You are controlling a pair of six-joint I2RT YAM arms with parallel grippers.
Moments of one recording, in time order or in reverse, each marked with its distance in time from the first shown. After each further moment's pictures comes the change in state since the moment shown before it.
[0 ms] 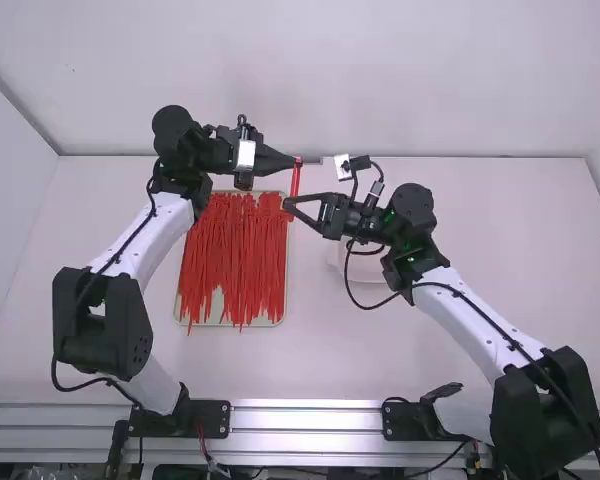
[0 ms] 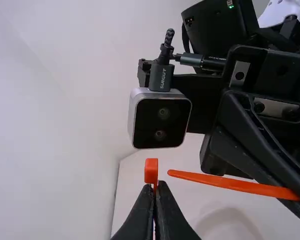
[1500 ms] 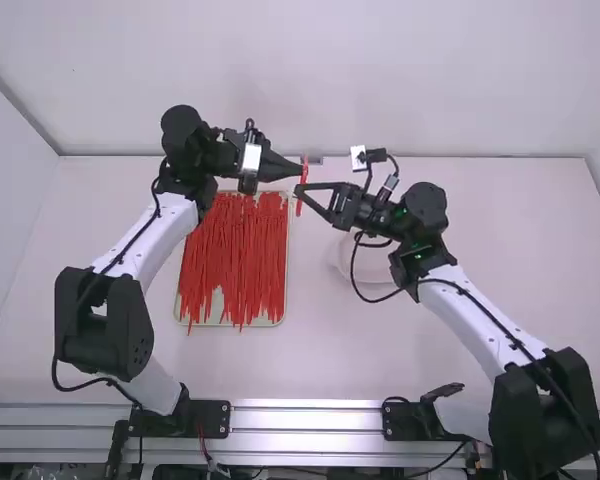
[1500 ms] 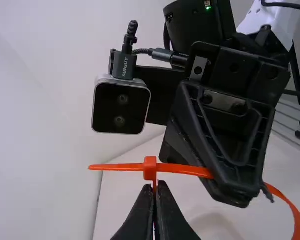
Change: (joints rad) left arm -0.030 0.000 0.000 -0.076 0.029 0.026; right arm -0.057 0.000 0.000 0.076 0.025 0.031
